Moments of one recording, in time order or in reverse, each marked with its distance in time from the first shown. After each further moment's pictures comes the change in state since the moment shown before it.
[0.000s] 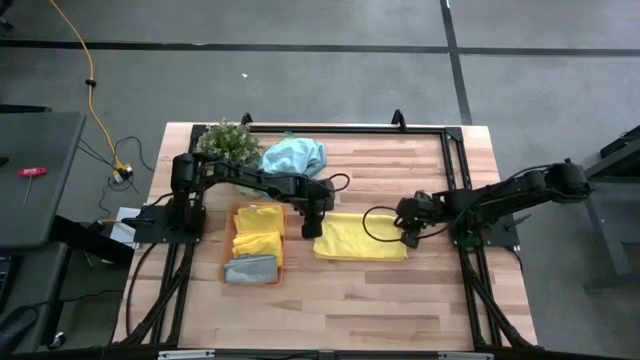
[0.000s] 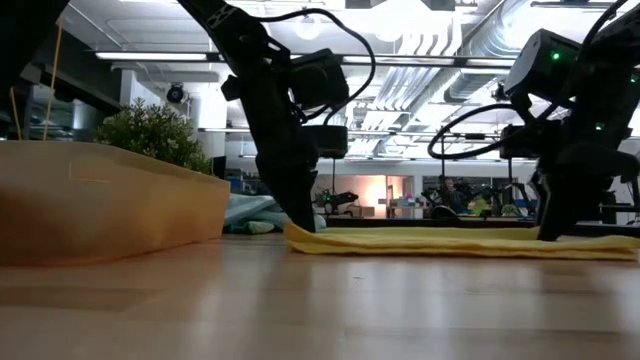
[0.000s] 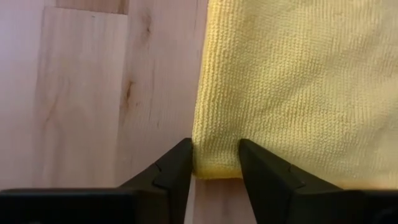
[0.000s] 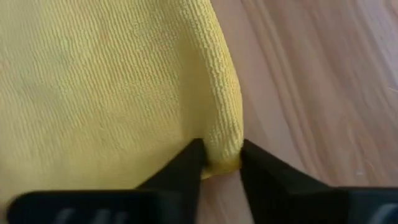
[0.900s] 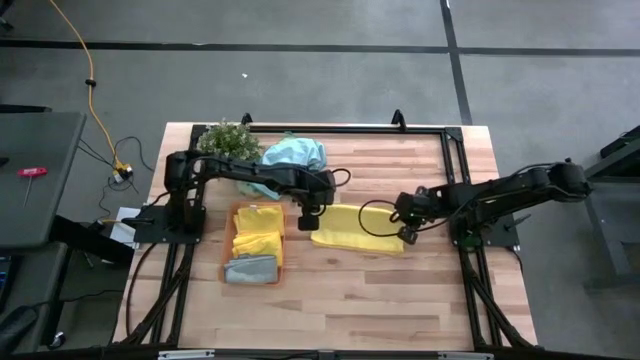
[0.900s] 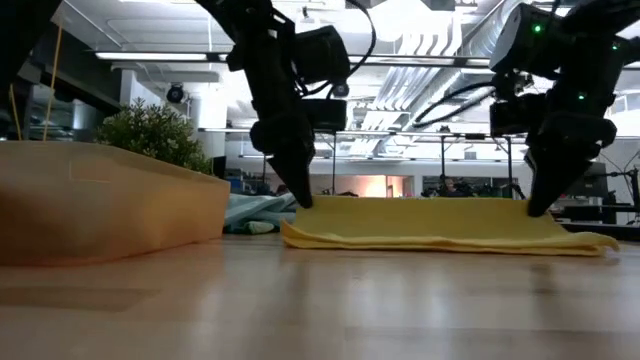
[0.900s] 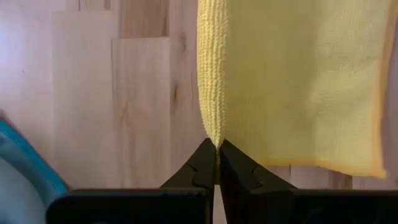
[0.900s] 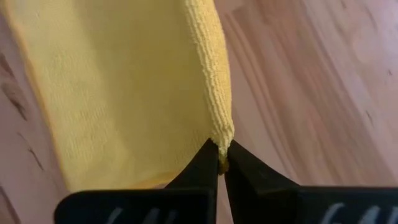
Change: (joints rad) left arm 0.029 -0.064 0.105 -0.193 -0.083 0.146; right arm -0.003 -0.012 0.176 -0.253 0.033 0.069
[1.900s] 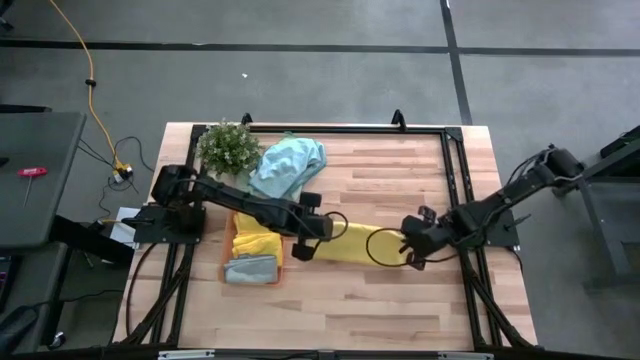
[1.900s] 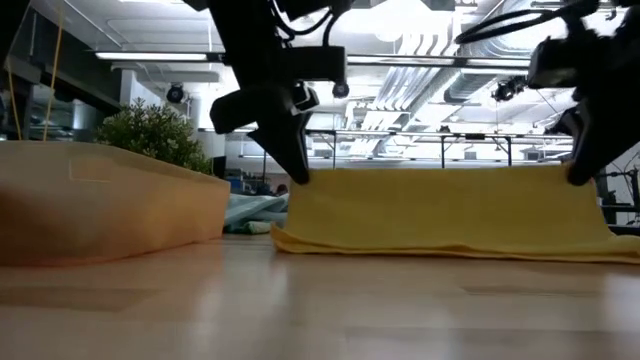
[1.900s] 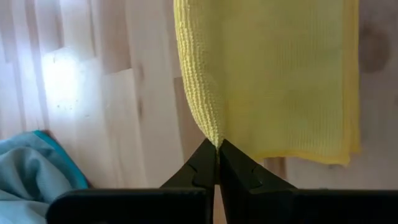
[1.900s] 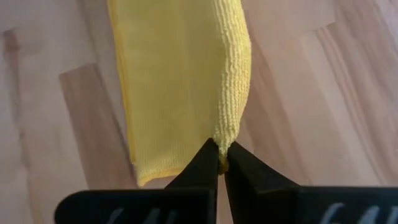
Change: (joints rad) left arm -0.299 -0.049 0.000 -0.036 -0.340 -0.061; right arm 0.446 -0.034 0.067 -0.042 0.165 0.303
